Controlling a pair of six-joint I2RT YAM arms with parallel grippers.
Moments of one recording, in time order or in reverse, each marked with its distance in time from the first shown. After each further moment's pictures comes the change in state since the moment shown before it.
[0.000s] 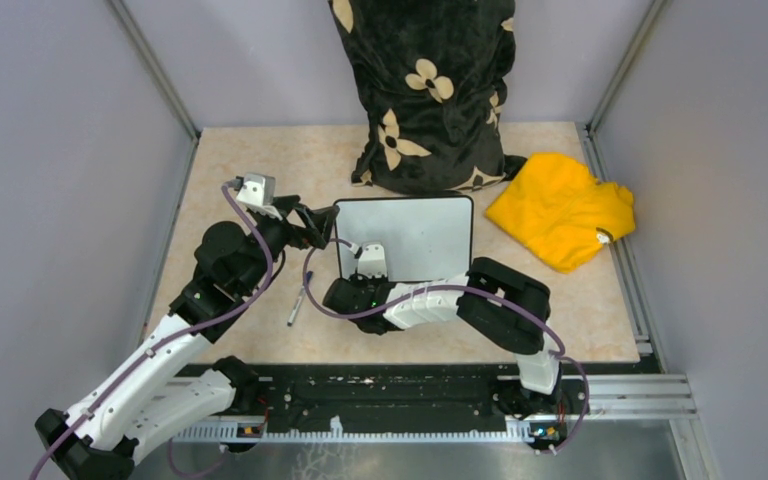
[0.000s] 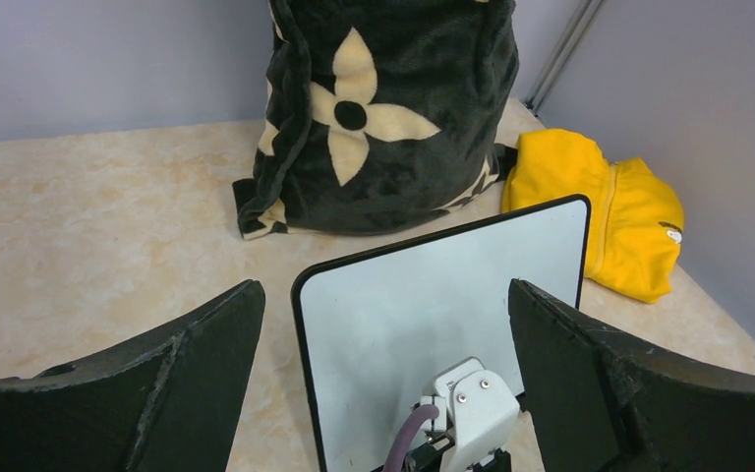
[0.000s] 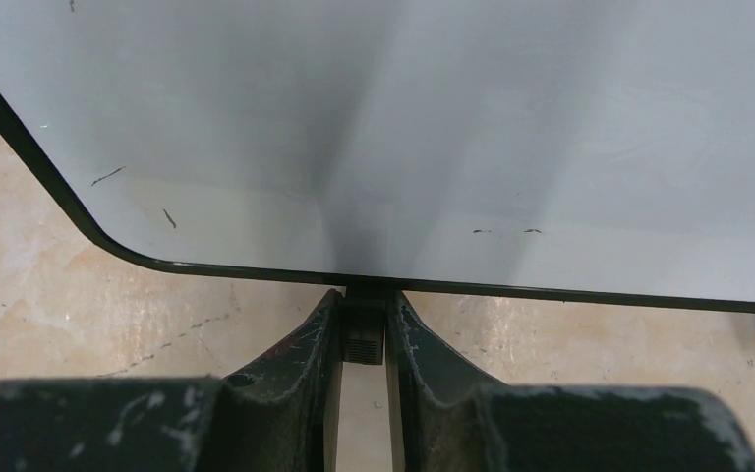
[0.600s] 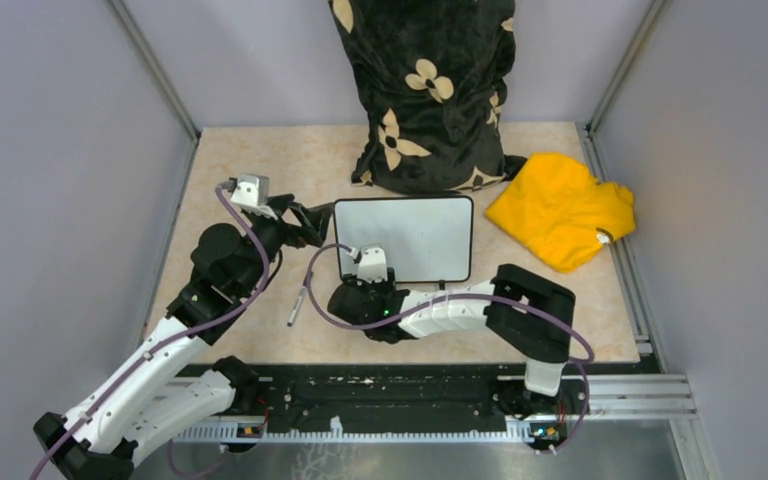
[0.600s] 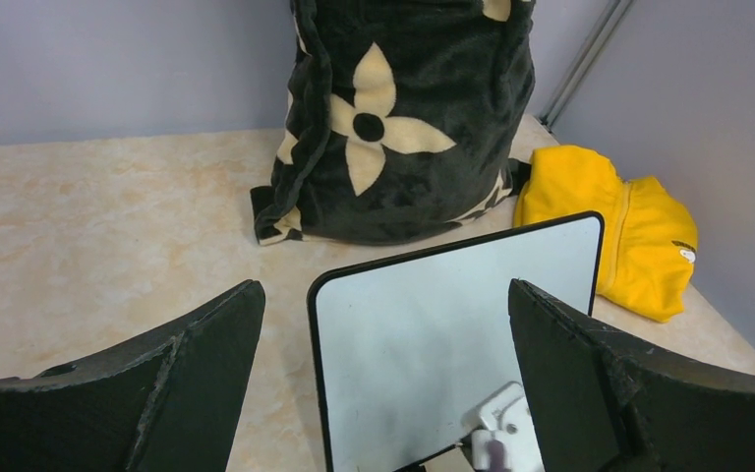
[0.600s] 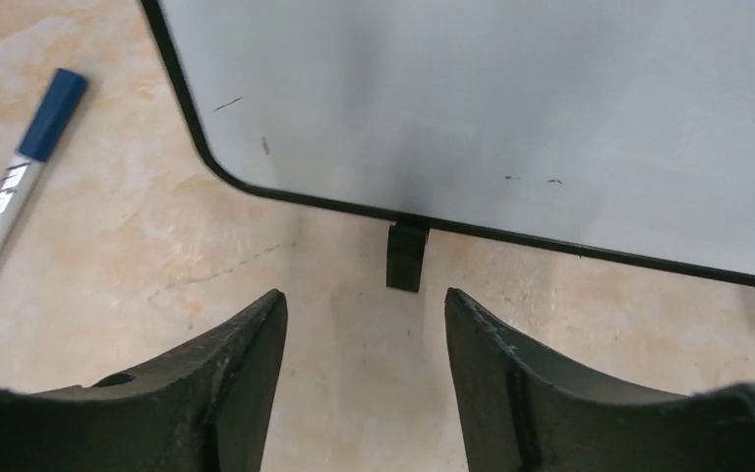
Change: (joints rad) left arm 0.000 -0.013 0.000 0.000 -0.039 0.000; right arm 0.036 -0.108 -0.071 0.065 -0.061 -0.050
